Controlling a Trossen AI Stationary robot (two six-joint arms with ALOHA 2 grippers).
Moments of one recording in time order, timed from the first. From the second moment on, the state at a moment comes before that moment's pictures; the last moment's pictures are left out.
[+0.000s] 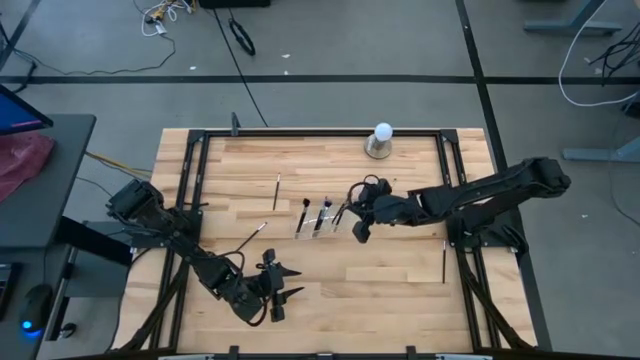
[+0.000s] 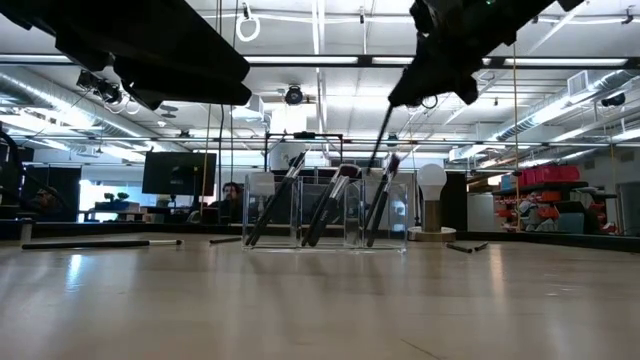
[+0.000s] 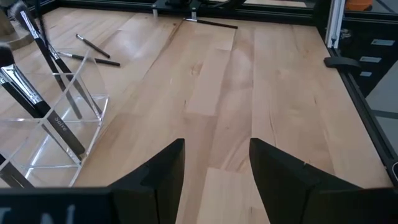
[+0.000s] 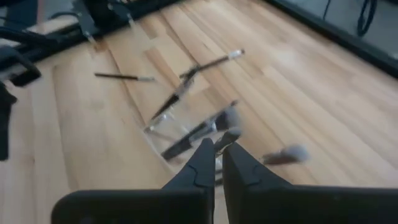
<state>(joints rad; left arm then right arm) -0.72 1.69 0.83 0.27 -0.82 -0.51 0.17 1.34 0.90 -0.23 0.45 0.51</state>
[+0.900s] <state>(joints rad) -0.72 1.69 0.83 0.25 -0.84 -0.52 0.04 1.53 0.90 -0.15 0.23 0.50</state>
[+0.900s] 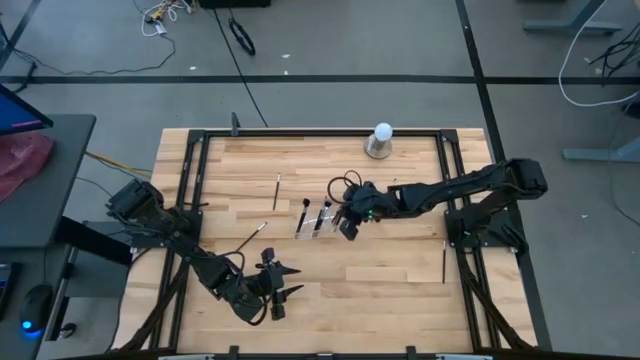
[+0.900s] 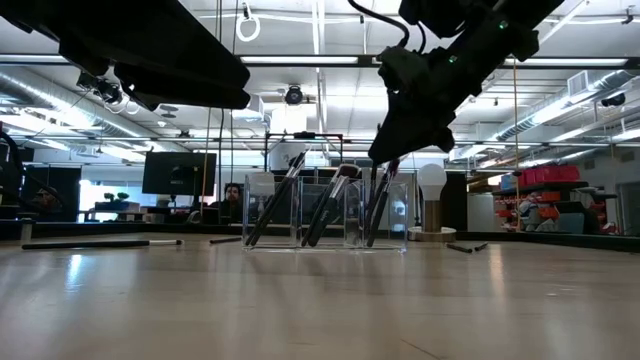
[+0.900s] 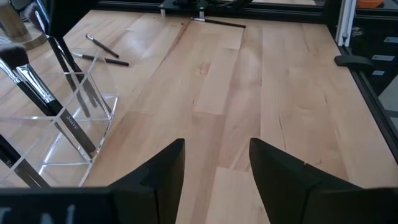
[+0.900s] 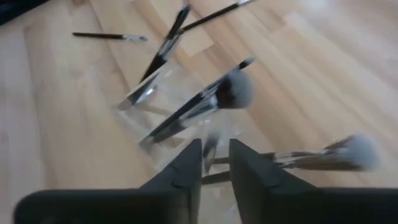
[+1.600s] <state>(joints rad) -0.72 1.70 0.83 0.24 -0.84 -0.55 0.27 1.32 0.90 -0.23 0.41 0.45</state>
